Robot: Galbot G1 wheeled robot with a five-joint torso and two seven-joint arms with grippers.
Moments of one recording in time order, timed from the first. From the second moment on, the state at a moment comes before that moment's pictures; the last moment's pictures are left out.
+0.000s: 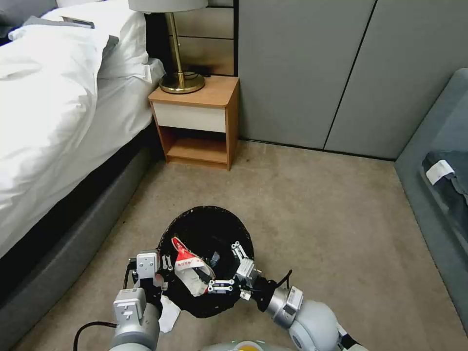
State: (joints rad) left arm 1.89 -1.56 -0.46 -2.40 0.01 0.37 -0.17; right arm -1.39 1.21 0.02 1.87 0.21 0.30 -0.49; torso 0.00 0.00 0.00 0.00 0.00
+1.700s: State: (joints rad) left arm 1.88 -1.55 -0.50 -2.38 -0.03 0.36 -0.17; right arm -1.54 1.13 0.11 2.32 0.15 -0.14 -0.02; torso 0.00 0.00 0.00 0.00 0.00
